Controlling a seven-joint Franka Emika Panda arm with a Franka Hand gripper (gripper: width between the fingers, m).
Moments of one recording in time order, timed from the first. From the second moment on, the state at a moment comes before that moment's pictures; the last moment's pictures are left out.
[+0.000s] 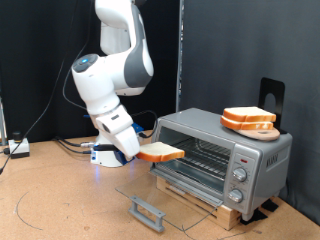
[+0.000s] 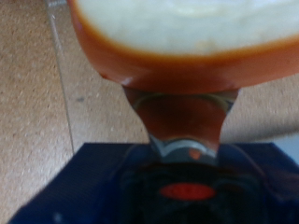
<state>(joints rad) -0.54 -0.22 0.26 -2.65 0.48 2.22 -1.58</state>
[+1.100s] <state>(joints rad) -0.38 -0.38 0.47 -2.79 0.64 2.37 -1.49</state>
